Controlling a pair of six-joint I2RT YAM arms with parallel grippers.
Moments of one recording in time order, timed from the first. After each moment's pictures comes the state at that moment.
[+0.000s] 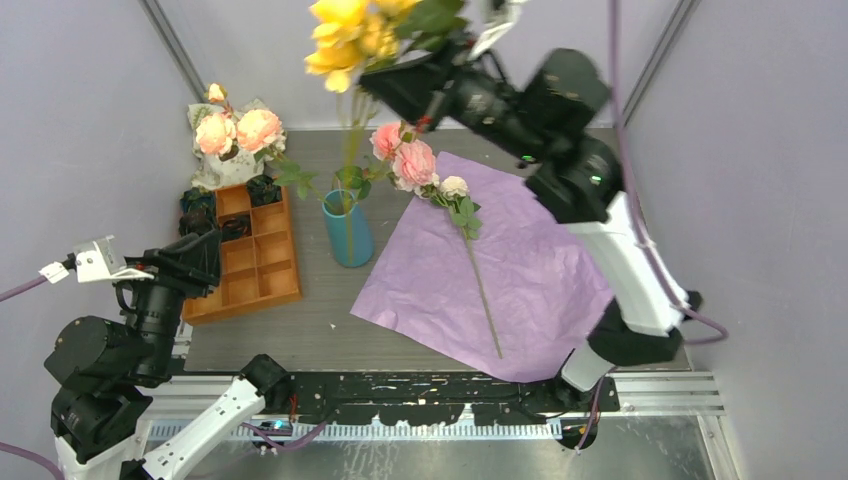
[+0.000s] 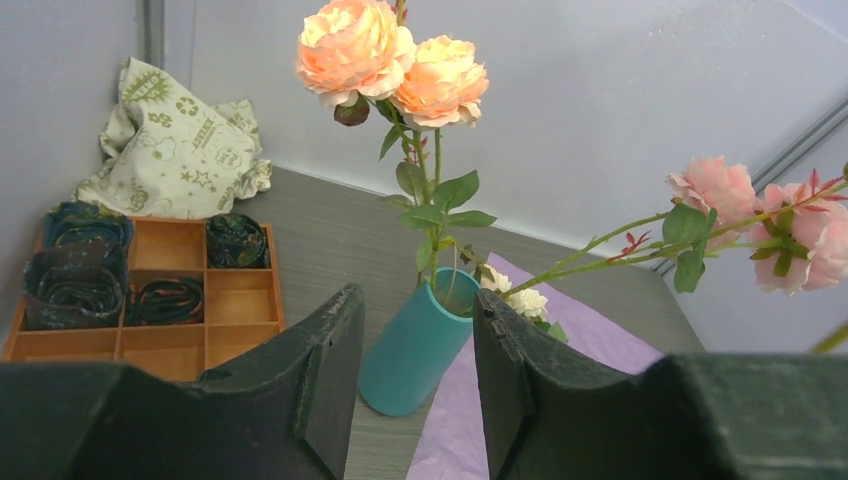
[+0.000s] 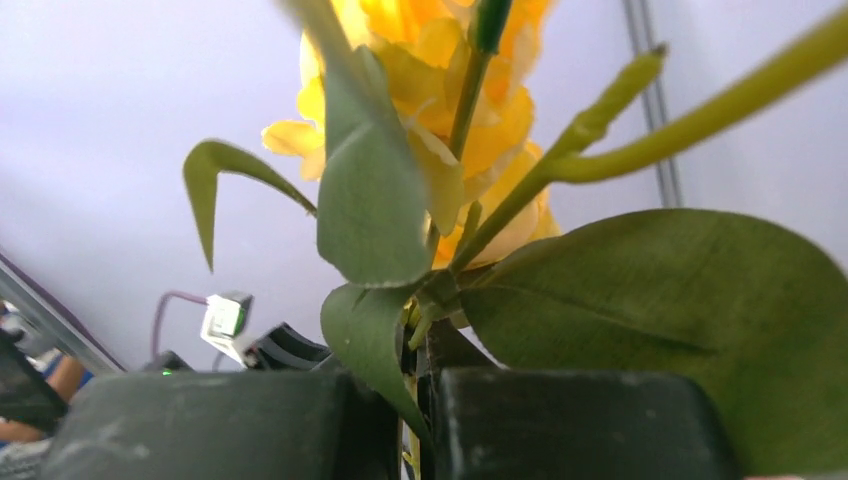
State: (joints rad) left arm -0.63 0.36 1.22 -0.70 -0.60 -0.31; right arm 0.85 1.52 2.28 -0.36 -0.22 0.54
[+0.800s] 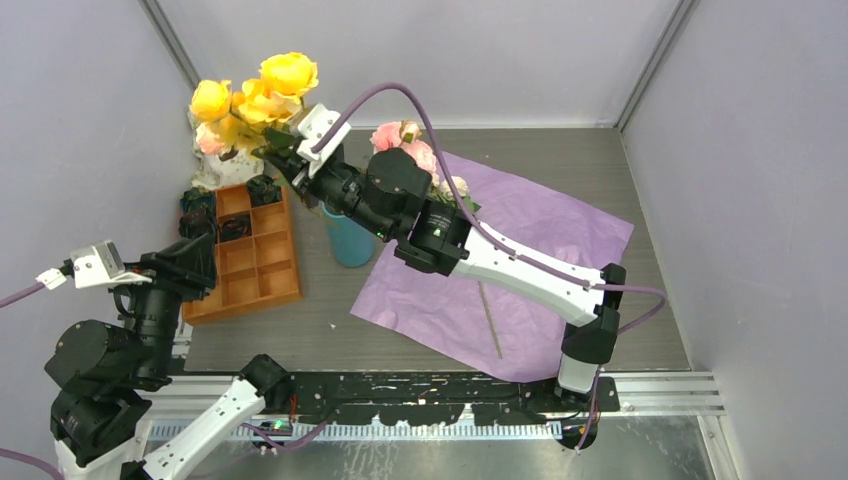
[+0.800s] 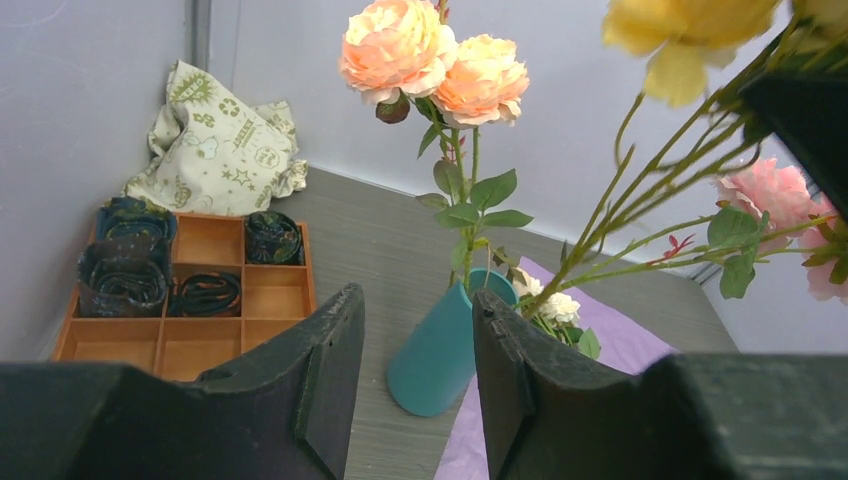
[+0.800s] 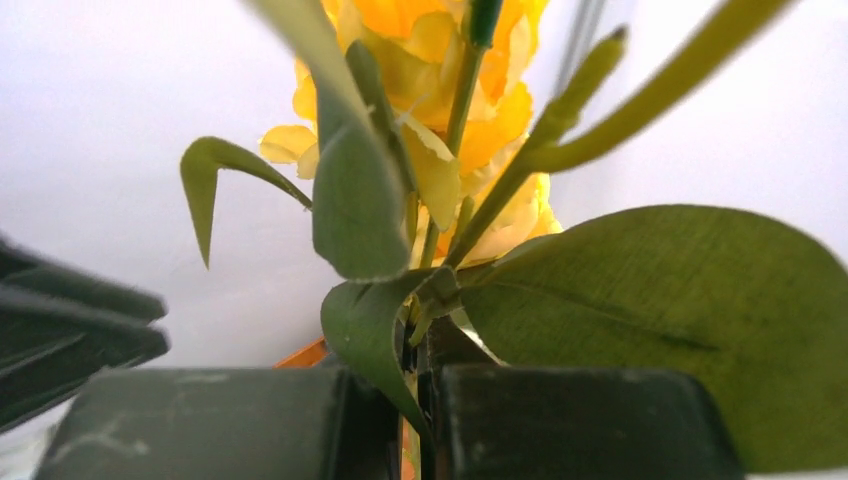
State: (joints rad) left arm -0.63 0.34 1.21 -0.72 -0.66 -0.28; right arm 1.21 1.76 2.00 0.03 0.13 -0.16
